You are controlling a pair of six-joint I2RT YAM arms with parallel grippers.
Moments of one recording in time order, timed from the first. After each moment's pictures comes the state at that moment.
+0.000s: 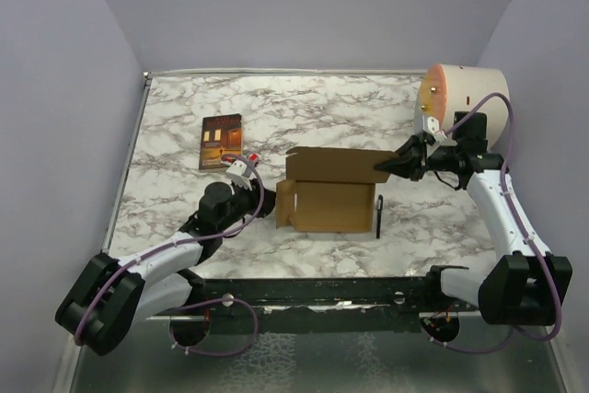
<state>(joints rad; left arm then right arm) -0.54 1.04 0.23 0.53 0.18 -0.47 -0.05 1.19 0.95 -0.54 -1.45 -0.85</state>
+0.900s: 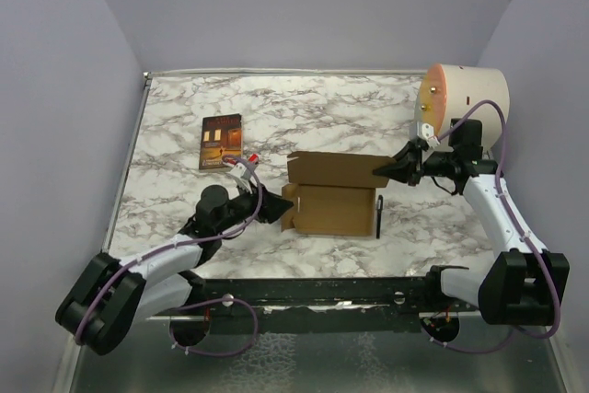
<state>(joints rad) -0.55 1.12 0.20 0.71 0.41 -0.58 -0.05 1.19 0.86 -0.46 -1.40 -0.83</state>
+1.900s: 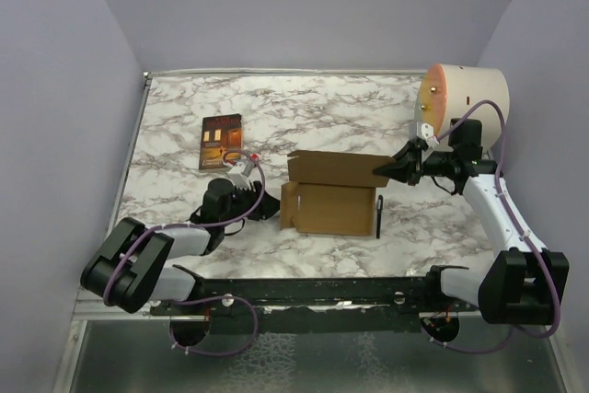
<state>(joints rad) -0.45 1.30 0.22 0.67 0.38 -0.61 -0.05 1.20 0.86 -0.44 -1.39 -0.83</state>
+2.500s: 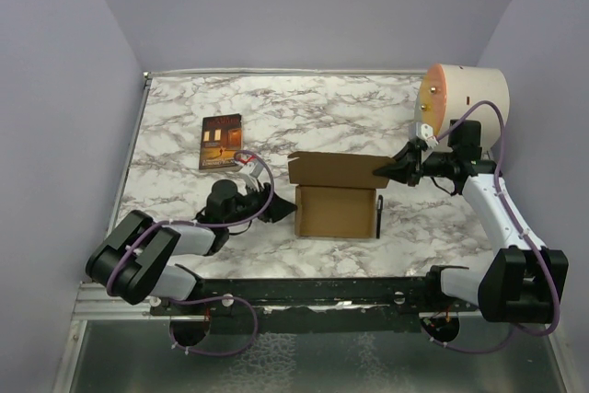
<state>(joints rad) -0.52 1.37 0.22 0.89 0.51 -0.63 -0.05 1.21 0.85 -0.45 -1.39 -0.83</state>
